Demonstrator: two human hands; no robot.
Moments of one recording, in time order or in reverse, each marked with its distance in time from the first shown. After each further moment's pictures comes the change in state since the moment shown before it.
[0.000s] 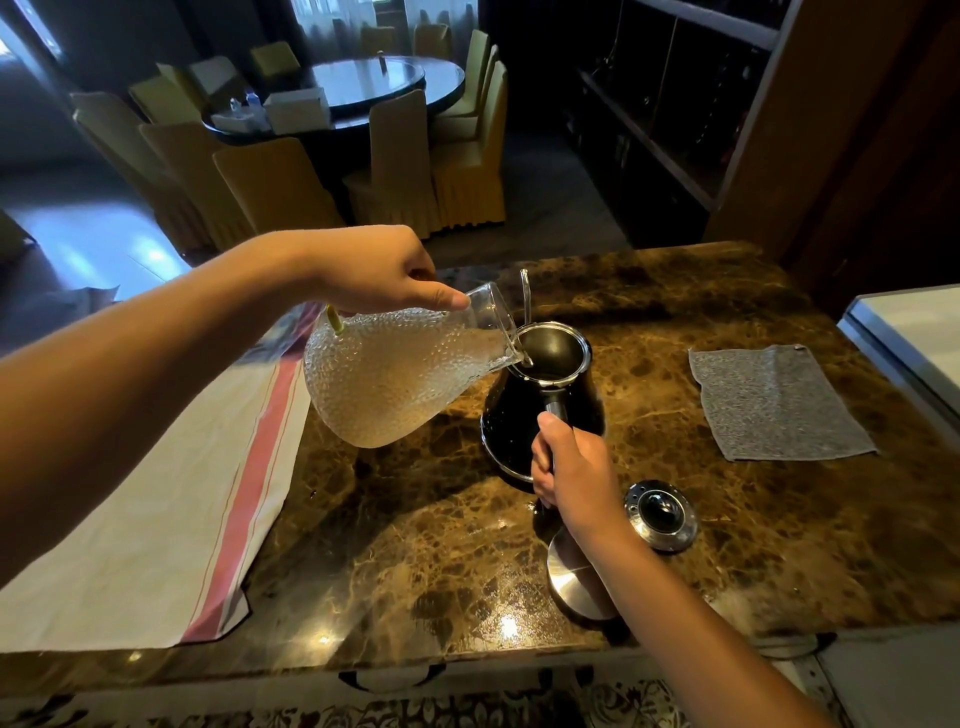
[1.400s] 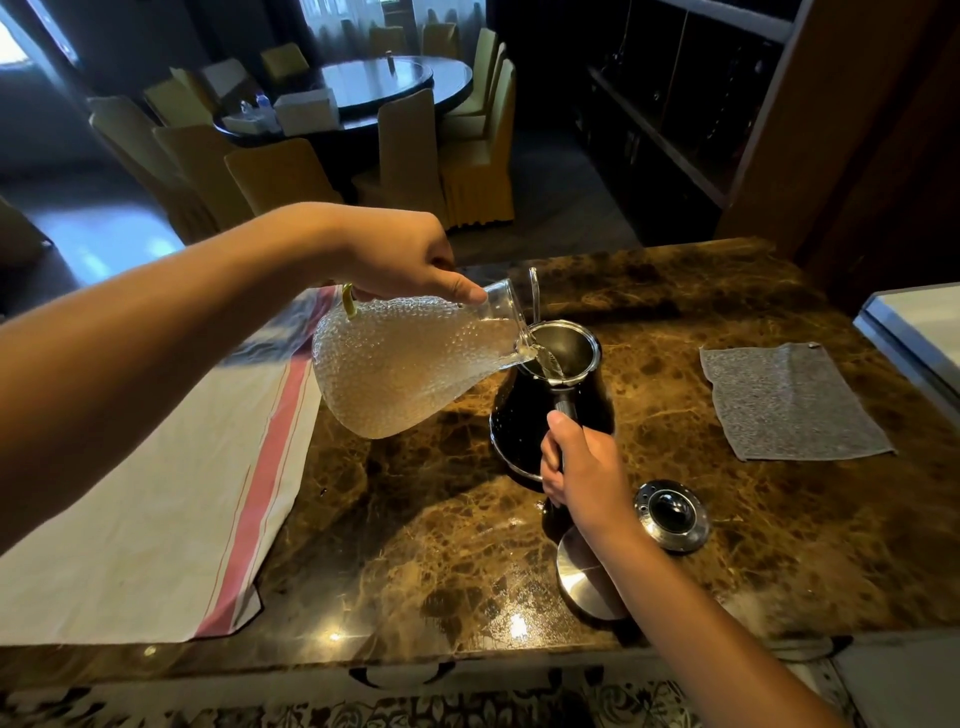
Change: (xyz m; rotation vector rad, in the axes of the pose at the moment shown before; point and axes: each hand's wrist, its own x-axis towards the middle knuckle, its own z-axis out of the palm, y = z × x) left_hand 0.011 0.005 -0.013 0.092 -0.096 -0.024; right_hand 0.002 0.003 -0.001 -0.015 -0.006 -0.022
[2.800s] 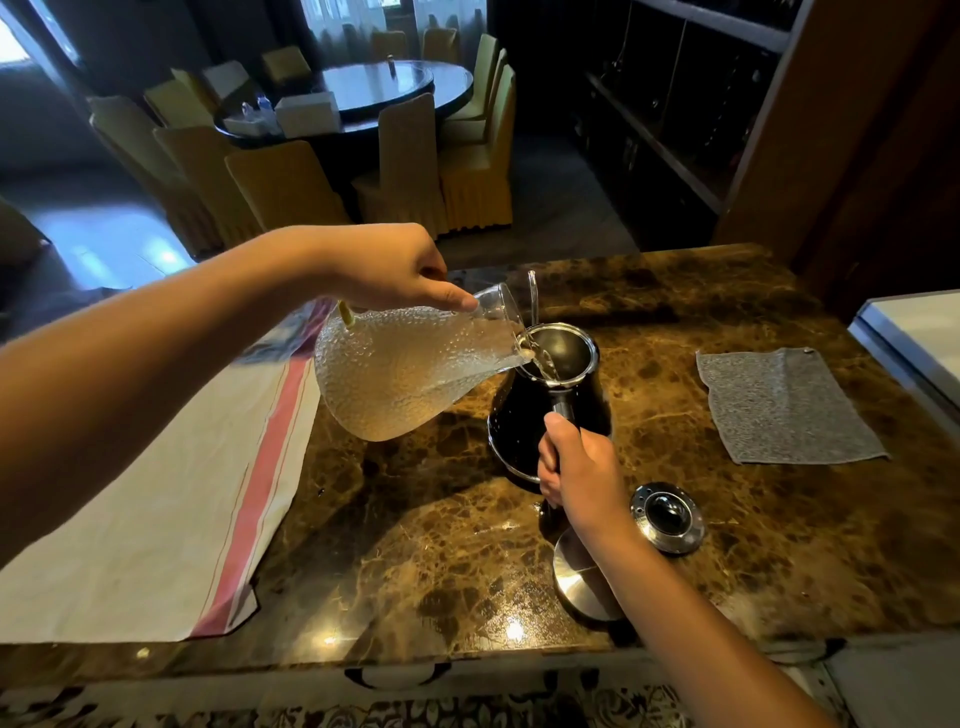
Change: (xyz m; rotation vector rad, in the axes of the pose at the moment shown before) left_hand -0.010 0.000 0.012 -0.083 0.095 0.019; right_hand 0.000 0.000 0.000 0.008 -0.005 -0.013
